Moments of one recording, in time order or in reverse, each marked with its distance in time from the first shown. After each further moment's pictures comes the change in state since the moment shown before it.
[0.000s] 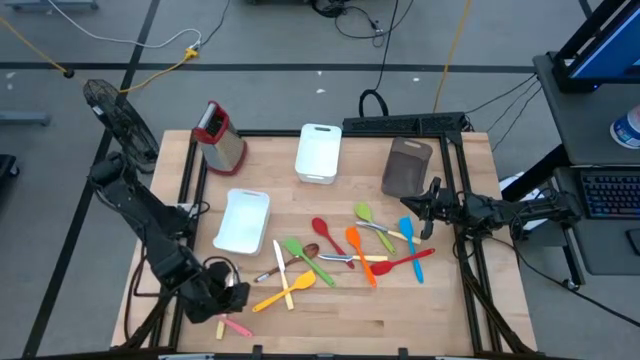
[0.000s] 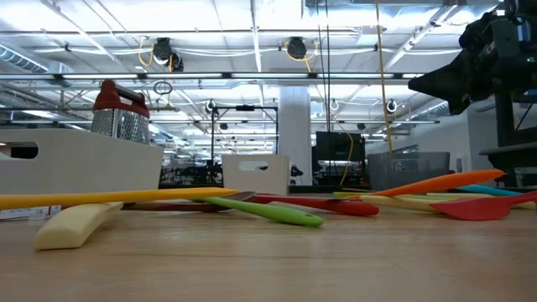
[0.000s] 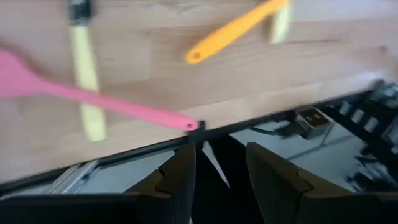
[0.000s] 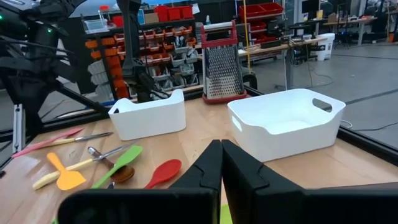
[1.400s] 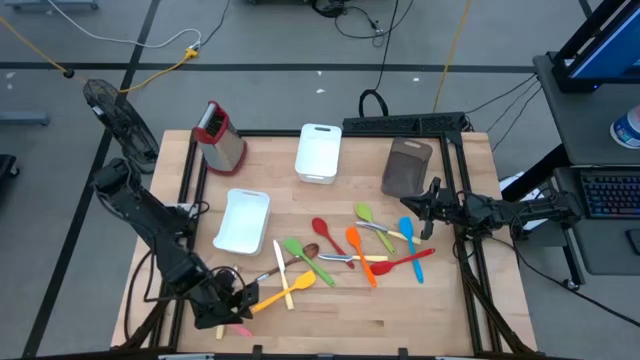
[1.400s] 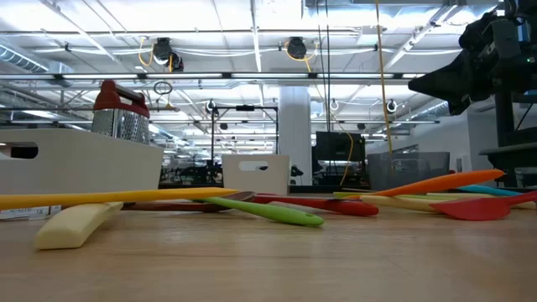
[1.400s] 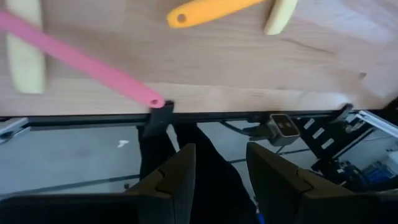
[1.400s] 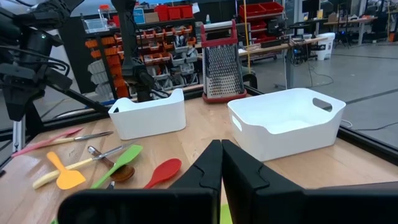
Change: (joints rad) left arm 0.015 0.084 0.000 0.154 0.013 -0.271; right arm 0.000 0.000 0.000 -0.005 -0.001 0.000
